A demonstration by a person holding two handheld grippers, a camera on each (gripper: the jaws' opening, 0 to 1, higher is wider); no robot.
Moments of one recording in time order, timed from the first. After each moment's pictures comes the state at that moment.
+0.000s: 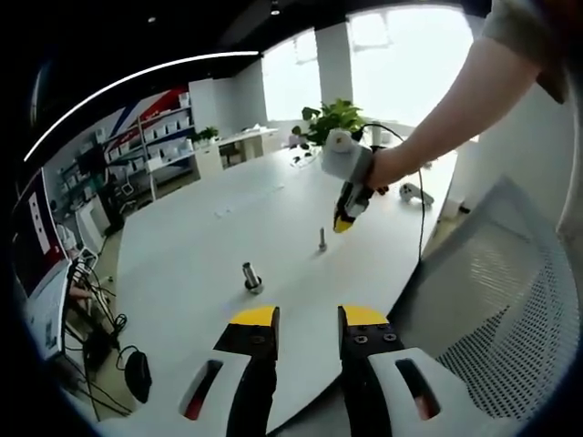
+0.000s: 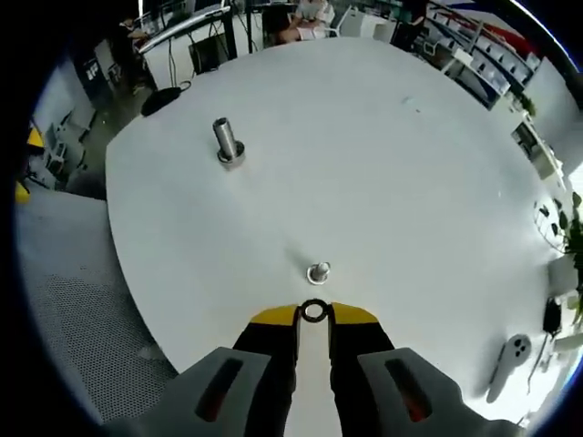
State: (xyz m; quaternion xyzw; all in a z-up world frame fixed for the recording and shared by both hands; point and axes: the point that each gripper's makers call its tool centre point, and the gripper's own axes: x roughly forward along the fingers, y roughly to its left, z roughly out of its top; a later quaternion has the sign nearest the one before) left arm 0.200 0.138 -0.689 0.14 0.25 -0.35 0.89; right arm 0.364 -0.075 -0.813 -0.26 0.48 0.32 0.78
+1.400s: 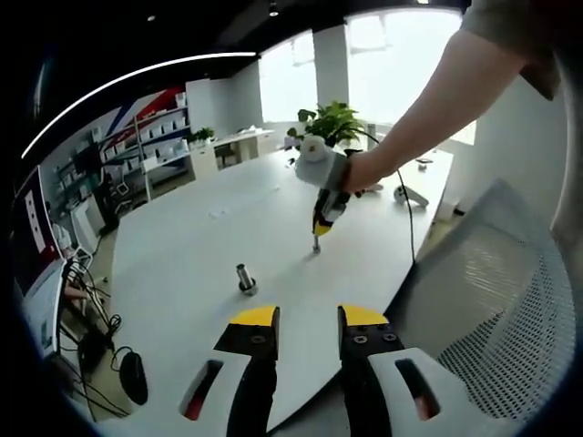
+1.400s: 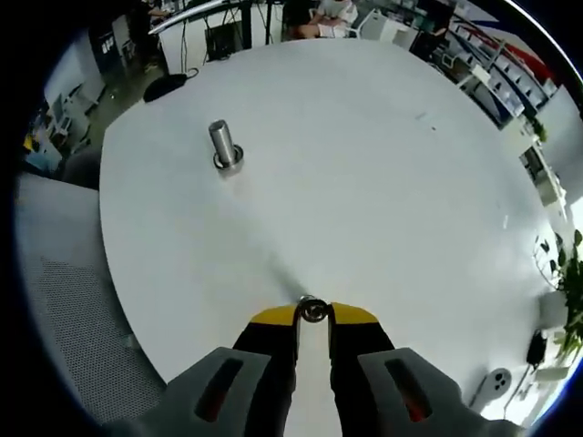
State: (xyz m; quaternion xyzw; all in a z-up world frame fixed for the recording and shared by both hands) left arm 0.197 0.133 -0.689 0.13 0.25 -0.37 0.89; right arm 0.384 -0.058 -0.828 -0.30 0.48 0.33 0.75
